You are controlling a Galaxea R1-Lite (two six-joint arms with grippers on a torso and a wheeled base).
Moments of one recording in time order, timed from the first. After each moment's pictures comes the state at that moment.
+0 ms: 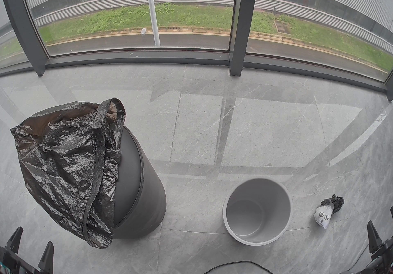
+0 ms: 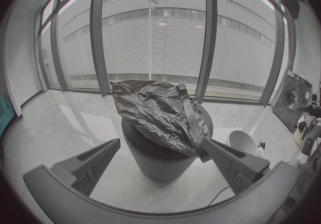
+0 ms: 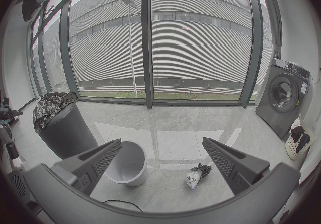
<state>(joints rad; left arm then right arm) -0.04 0.06 -0.02 0.00 0.03 -0.03 0.00 0.02 -0.02 0.00 -0.03 0.03</state>
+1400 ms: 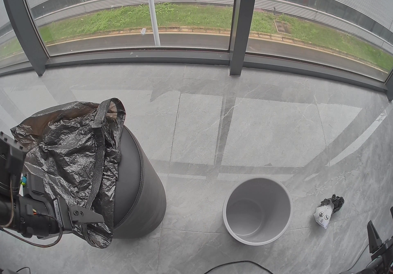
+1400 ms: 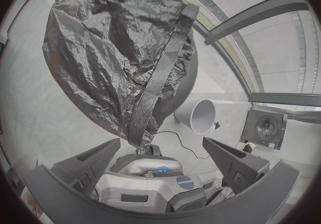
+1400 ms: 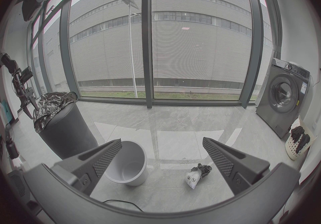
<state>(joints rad) -0.42 1.14 -0.76 0.54 -0.09 -0.76 0.00 0.02 -0.02 0.00 -0.03 0.03</state>
